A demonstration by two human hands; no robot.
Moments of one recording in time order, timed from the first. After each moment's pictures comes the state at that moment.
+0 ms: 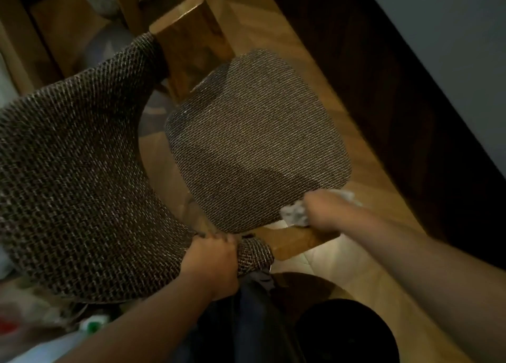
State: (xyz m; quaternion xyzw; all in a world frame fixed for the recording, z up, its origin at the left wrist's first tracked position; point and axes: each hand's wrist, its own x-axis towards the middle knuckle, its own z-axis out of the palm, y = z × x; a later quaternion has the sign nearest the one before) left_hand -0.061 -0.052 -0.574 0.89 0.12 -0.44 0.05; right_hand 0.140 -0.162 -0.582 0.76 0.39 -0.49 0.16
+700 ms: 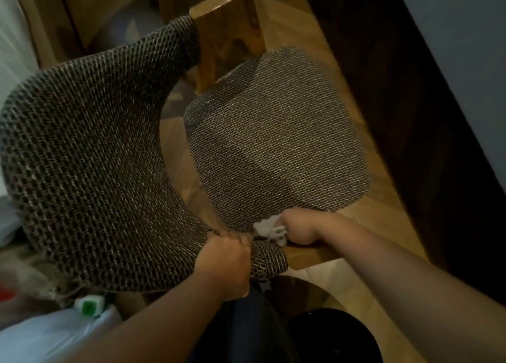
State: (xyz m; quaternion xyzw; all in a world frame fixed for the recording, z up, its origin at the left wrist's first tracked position) left_hand -0.066 -0.050 -0.581 0.89 0.13 -0.43 0.08; right_hand 0.103 -0.115 -0.621 0.63 0.47 -0.60 0.15
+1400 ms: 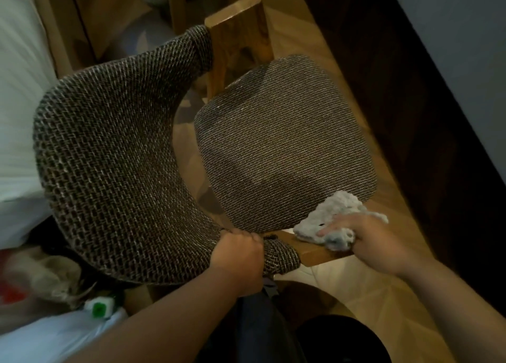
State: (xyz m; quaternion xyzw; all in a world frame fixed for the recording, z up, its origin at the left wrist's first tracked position) left_hand -0.070 -0.050 -0.585 0.89 0.13 -0.42 0.09; right_hand 0.122 -0.197 -0.555 0.78 0.35 -0.50 -0.12
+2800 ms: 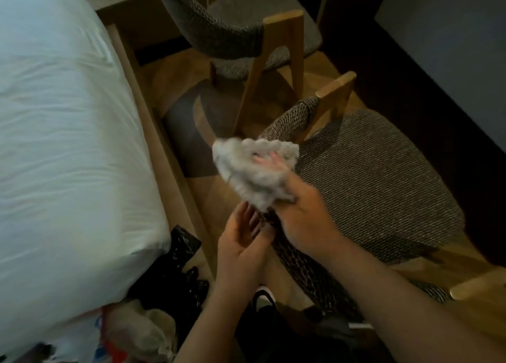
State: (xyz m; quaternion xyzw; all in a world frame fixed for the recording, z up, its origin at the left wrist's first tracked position) left_hand -0.216 0.163 -0.490 0.54 0.42 0.18 0.70; right_hand -0.097 0.121 -0.464 0.70 0.36 -0.31 -0.53
